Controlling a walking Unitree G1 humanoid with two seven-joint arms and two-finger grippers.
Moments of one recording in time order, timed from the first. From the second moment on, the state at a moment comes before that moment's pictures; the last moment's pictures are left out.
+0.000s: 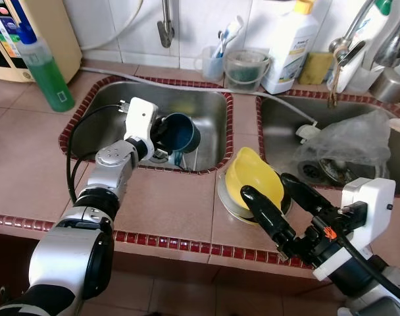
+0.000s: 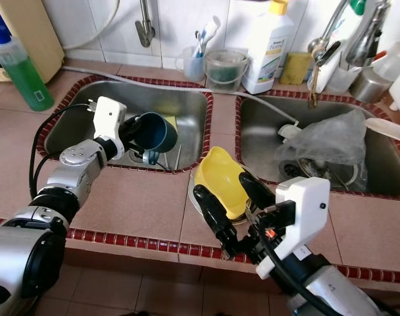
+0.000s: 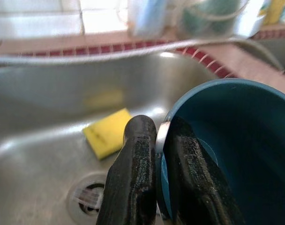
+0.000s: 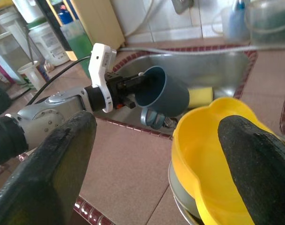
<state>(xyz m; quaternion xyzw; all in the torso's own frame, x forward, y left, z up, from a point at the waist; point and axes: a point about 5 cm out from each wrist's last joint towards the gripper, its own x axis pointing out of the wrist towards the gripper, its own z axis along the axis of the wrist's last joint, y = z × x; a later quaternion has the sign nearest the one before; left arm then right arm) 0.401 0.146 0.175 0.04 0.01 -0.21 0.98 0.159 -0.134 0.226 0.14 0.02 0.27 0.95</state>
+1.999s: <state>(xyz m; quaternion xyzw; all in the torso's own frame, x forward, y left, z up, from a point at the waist) 0.410 0.182 0.207 0.02 -0.01 -0.16 0.99 0.179 -0.136 0.235 0.16 0.00 0.23 0.96</state>
